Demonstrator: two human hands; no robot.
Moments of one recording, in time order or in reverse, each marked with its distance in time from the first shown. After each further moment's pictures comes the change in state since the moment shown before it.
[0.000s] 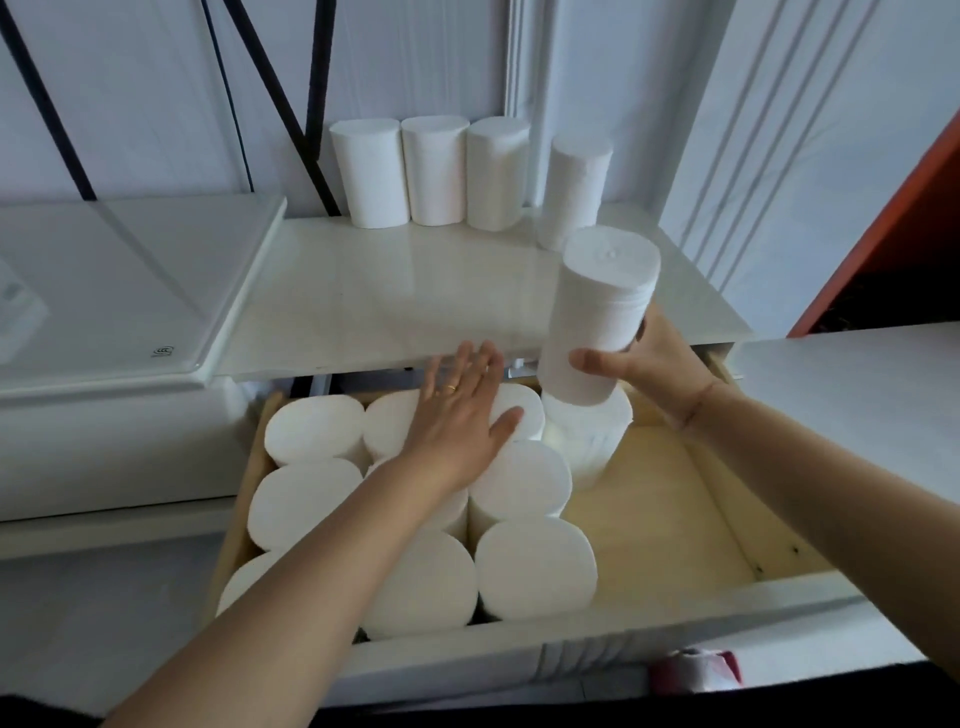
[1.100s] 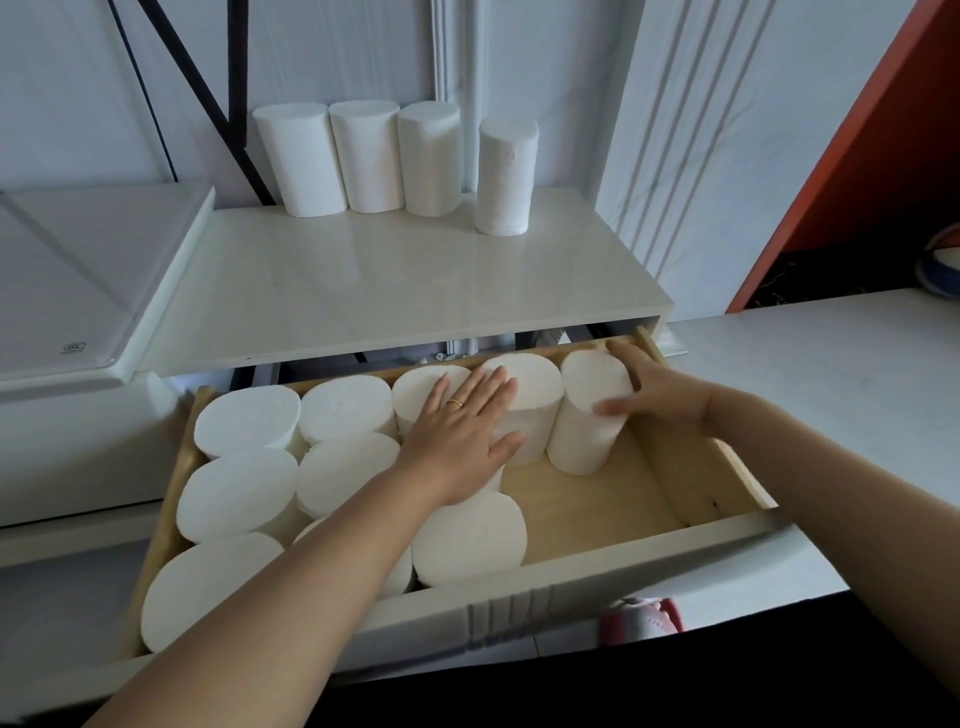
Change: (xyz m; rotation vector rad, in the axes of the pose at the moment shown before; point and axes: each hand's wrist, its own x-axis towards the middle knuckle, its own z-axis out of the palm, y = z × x) left_hand -0.007 0.051 0.035 -0.007 -0.104 0.200; right_hand -0.030 0.081 -0.088 -0.373 -0.242 0.344
